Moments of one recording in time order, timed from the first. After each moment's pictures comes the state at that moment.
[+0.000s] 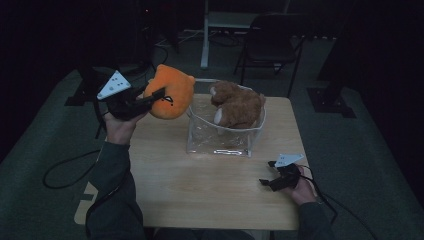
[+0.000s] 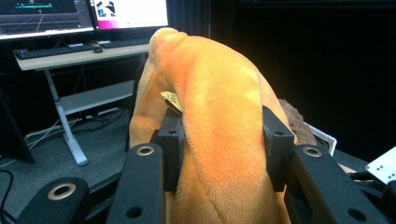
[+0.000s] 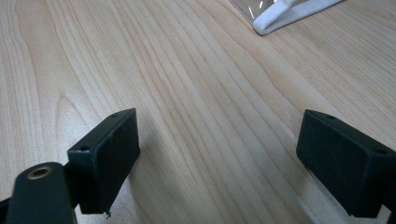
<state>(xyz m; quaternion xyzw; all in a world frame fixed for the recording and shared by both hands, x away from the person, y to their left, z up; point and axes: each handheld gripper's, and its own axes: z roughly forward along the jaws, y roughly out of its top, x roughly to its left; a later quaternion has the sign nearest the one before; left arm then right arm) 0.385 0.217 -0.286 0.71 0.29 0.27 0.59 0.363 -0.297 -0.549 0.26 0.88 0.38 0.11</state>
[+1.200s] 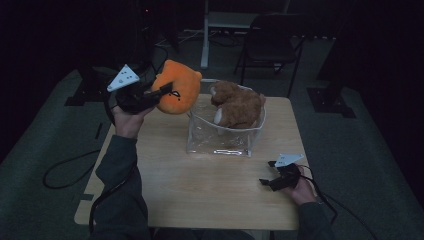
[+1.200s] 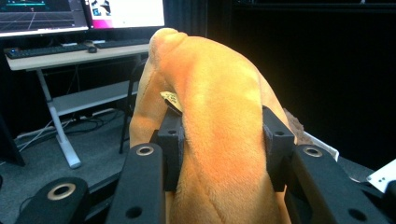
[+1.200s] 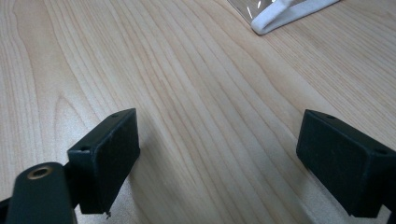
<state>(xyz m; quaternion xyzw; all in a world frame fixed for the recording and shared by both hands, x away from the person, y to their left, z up) 0.402 0.200 -0.281 0.71 0.29 0.26 0.59 0.363 -0.297 -0.549 0.26 0.88 0.38 0.11</state>
